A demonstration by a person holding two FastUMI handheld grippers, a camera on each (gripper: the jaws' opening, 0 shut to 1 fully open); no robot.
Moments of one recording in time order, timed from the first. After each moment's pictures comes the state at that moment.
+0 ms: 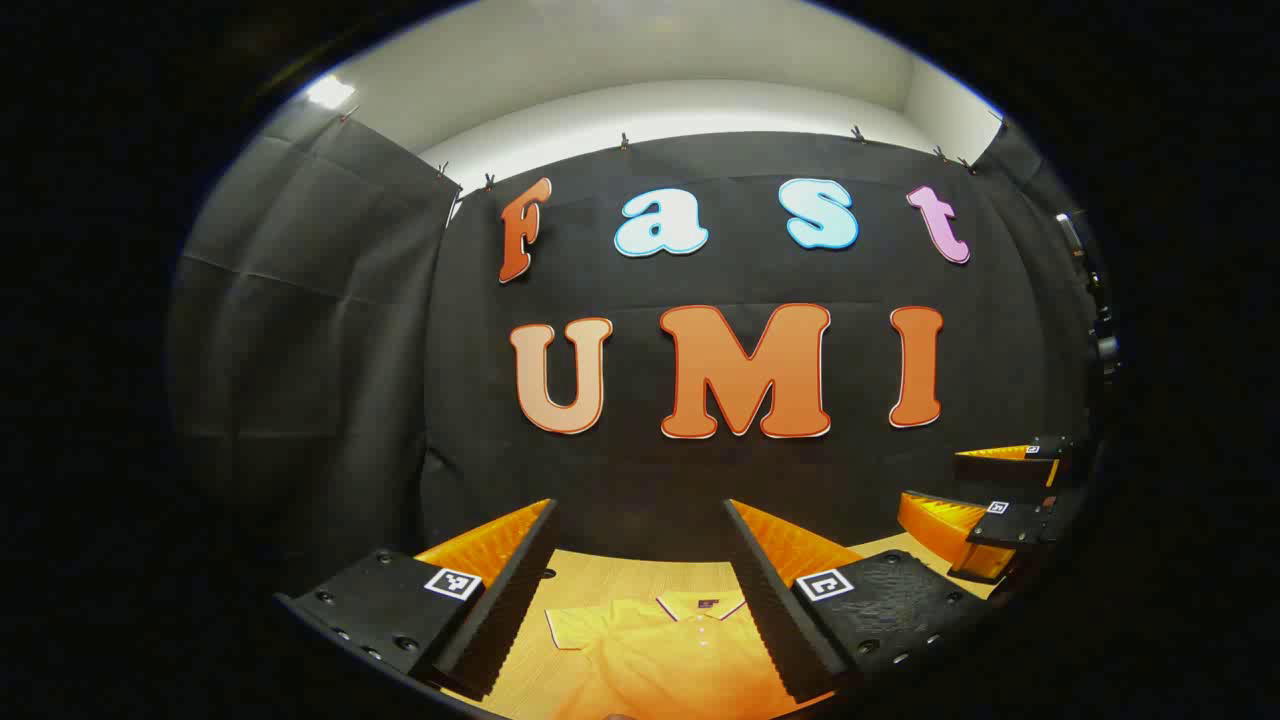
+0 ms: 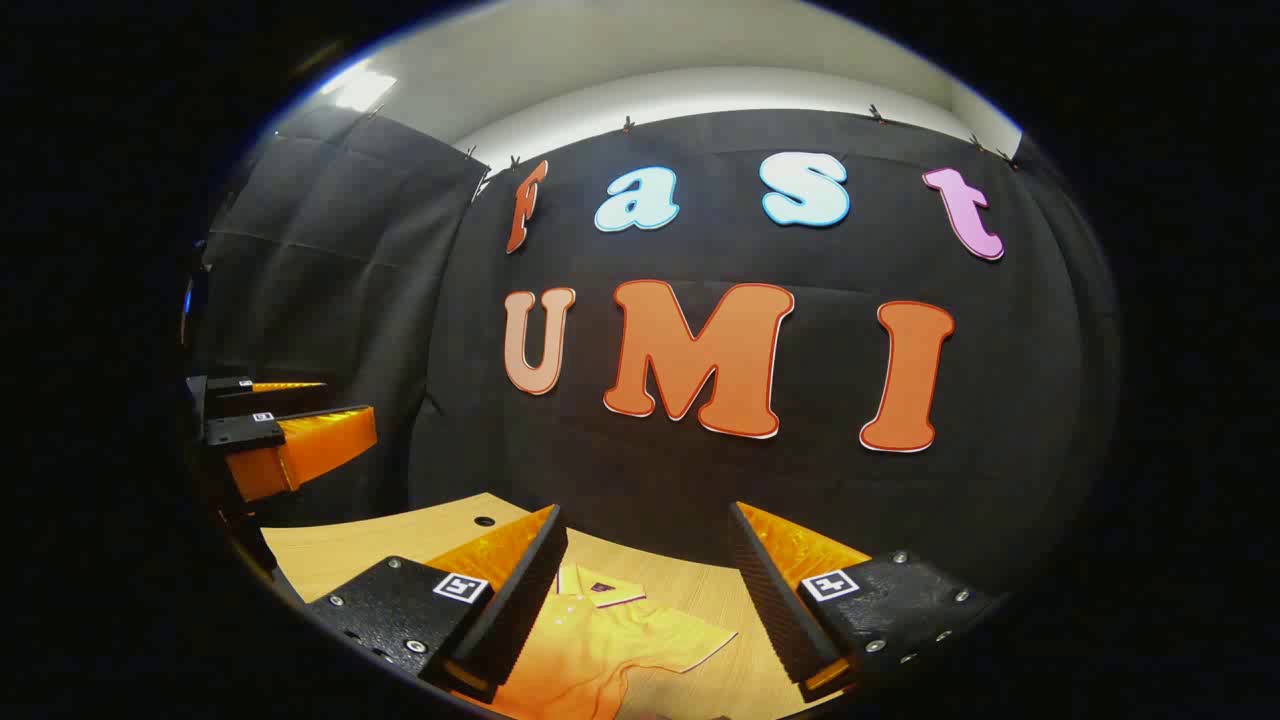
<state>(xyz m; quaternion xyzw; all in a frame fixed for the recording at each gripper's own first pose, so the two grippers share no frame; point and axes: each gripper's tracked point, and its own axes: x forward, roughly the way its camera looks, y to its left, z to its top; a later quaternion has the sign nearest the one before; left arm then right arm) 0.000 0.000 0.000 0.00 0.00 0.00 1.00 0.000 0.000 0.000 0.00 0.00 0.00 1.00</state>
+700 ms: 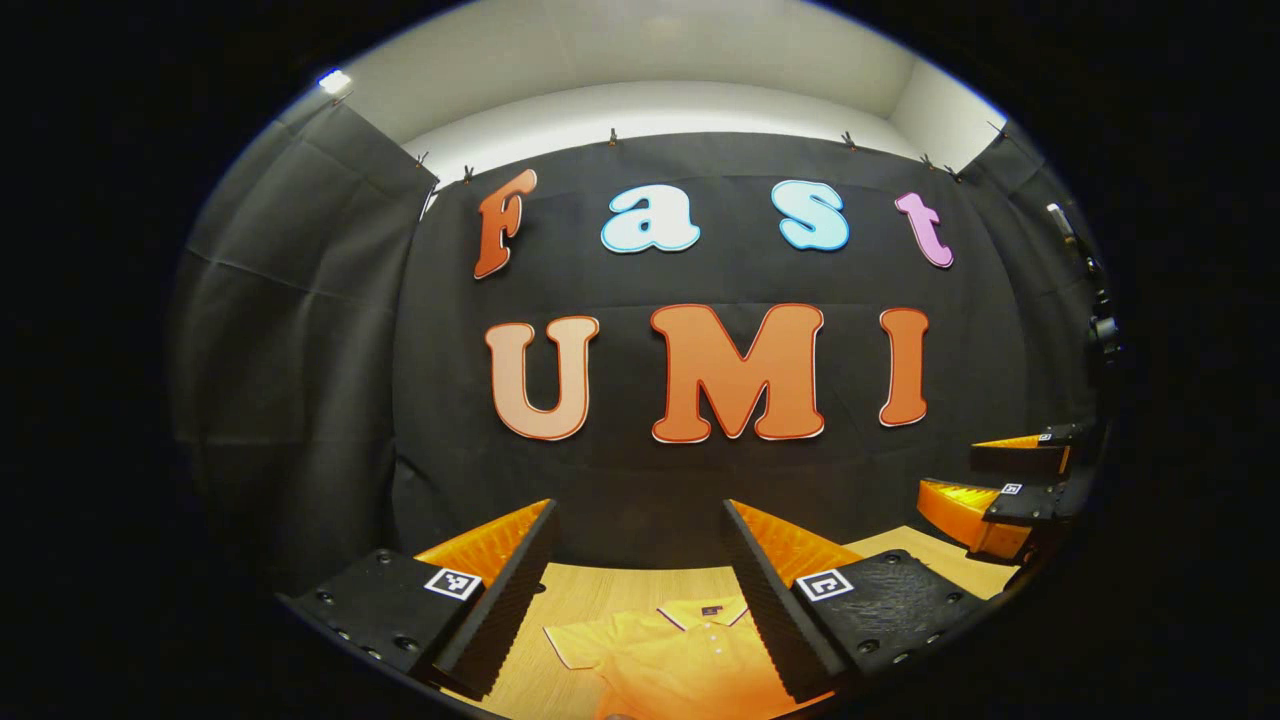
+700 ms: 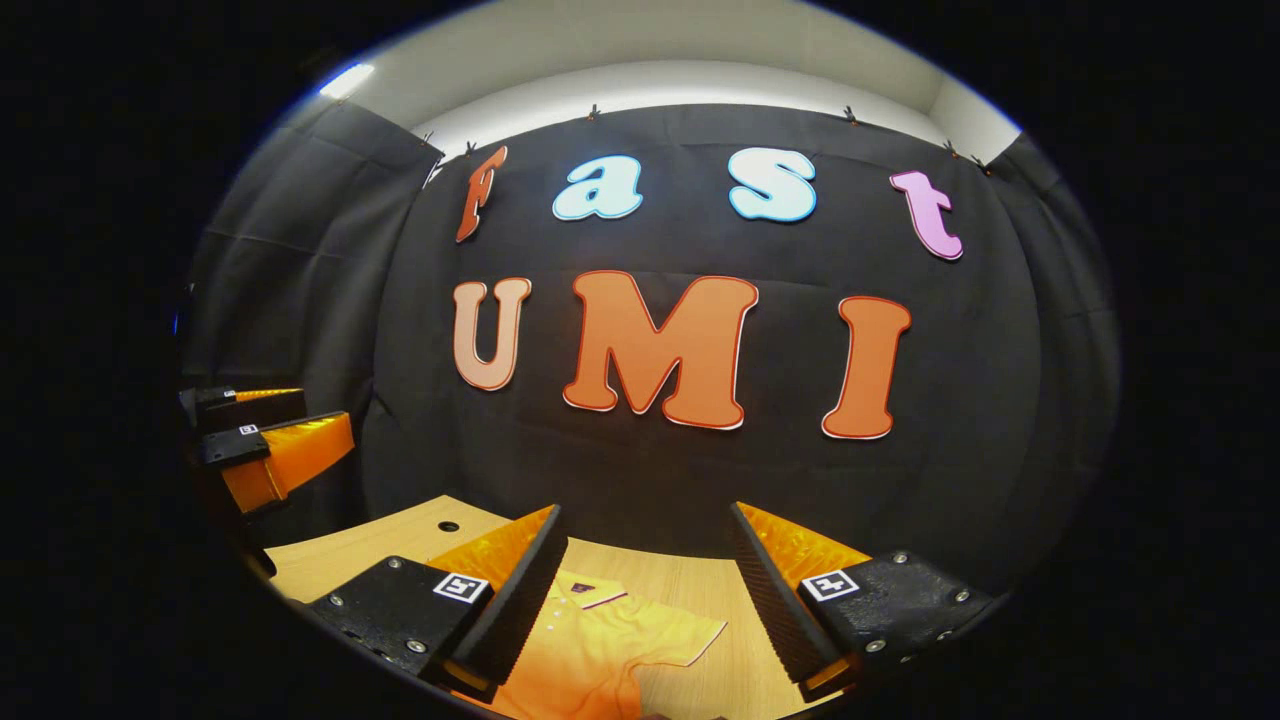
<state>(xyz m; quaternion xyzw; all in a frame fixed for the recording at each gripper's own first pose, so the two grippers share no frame) 0.042 0.040 -0.007 0.00 0.00 -0.05 1.00 0.004 0.005 0.007 0.01 0.02 -0.09 1.00</state>
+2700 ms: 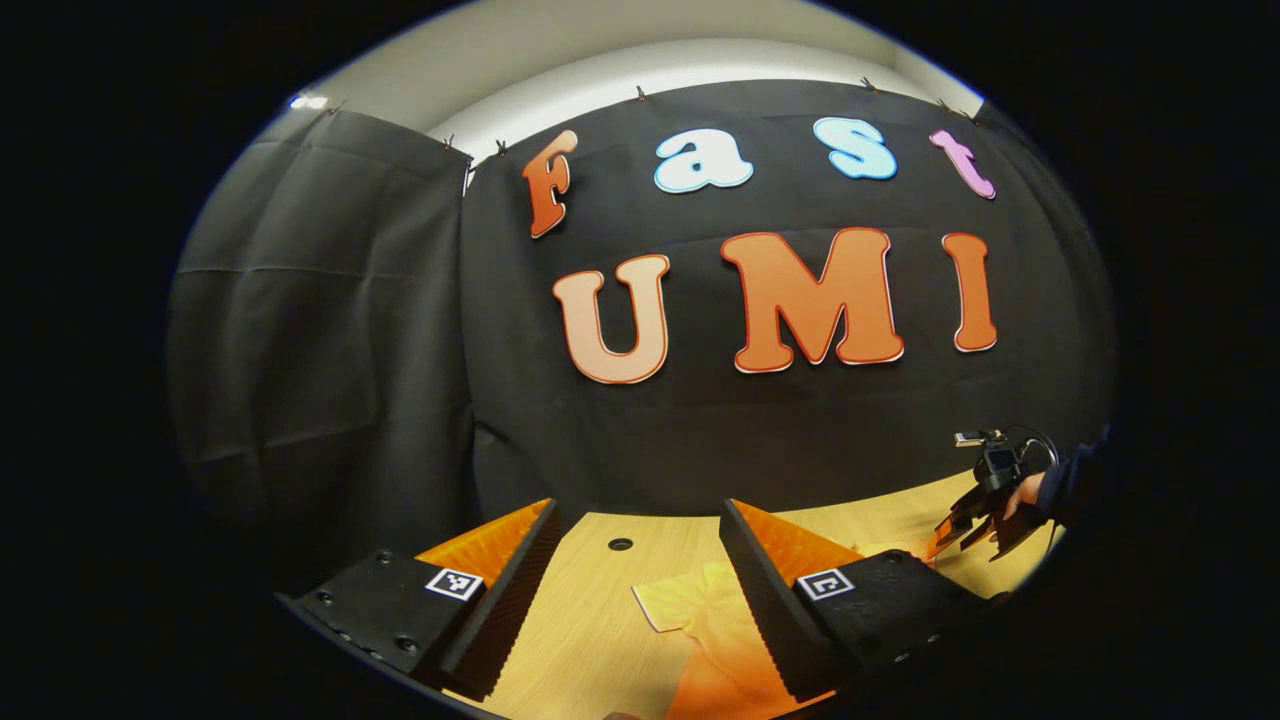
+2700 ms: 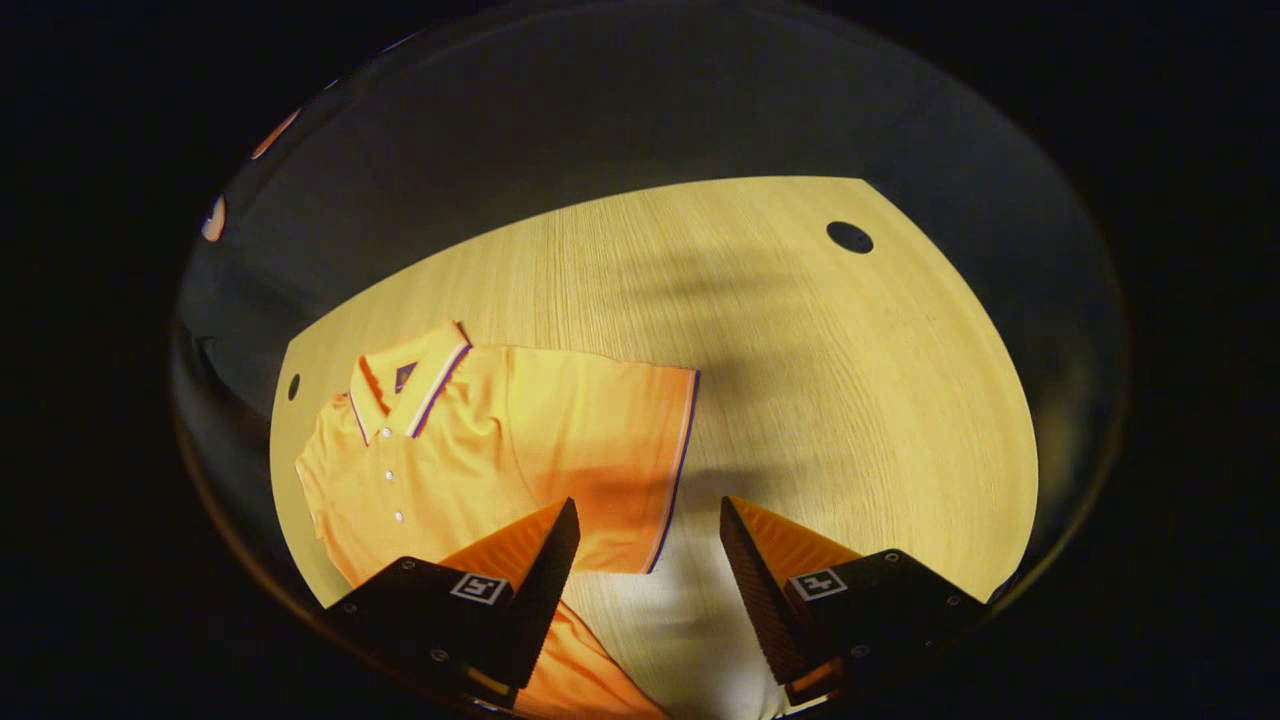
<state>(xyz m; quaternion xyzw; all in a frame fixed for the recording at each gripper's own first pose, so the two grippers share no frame) 0.025 0.120 -0.071 0.06 0.09 0.06 0.99 0.101 -0.076 -0.385 0.23 0.56 -0.14 0.78</state>
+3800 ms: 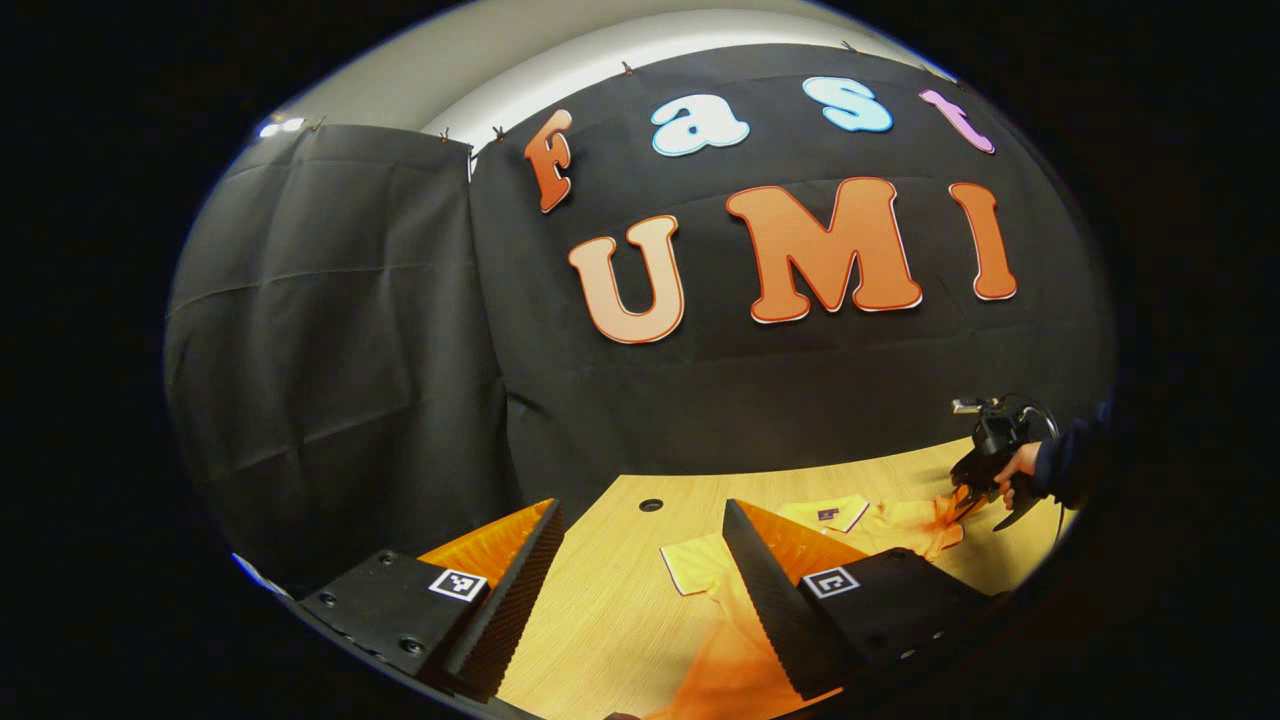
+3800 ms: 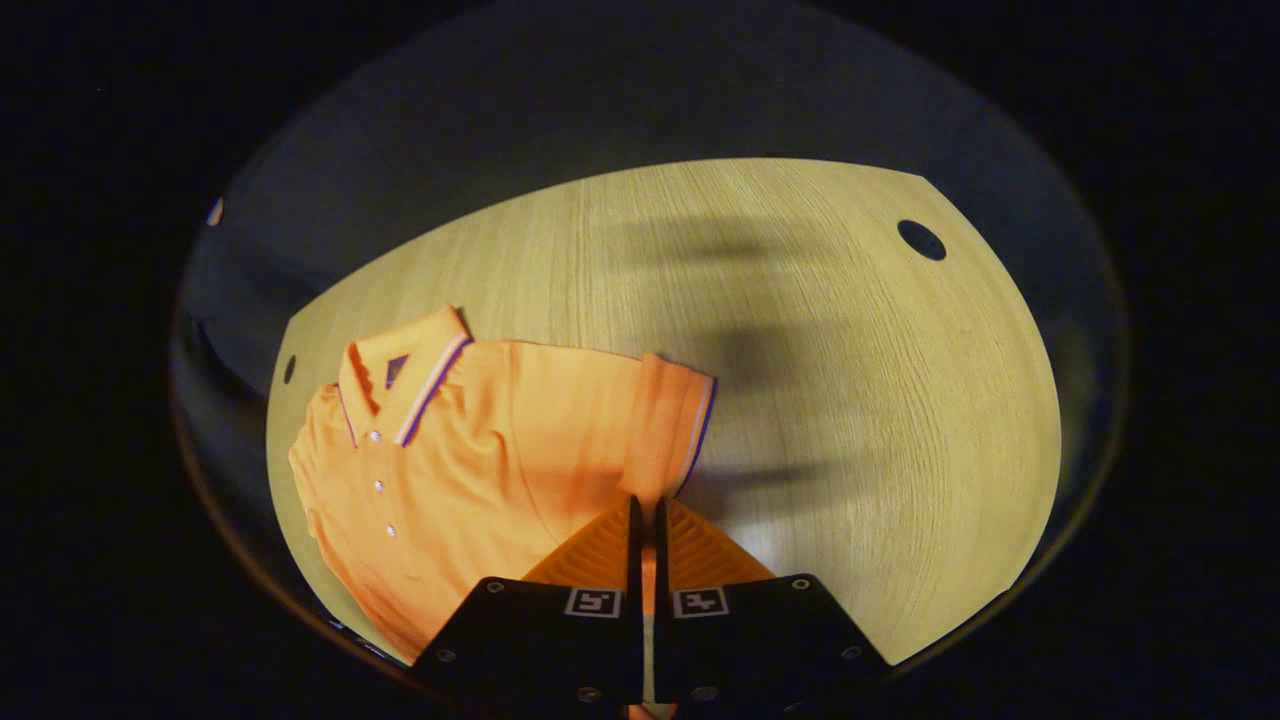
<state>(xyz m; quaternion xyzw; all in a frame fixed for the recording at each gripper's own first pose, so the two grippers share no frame) 0.003 0.108 -0.094 0.09 0.14 0.10 0.98 0.149 -0.056 -0.386 0.24 0.56 -0.08 0.79</state>
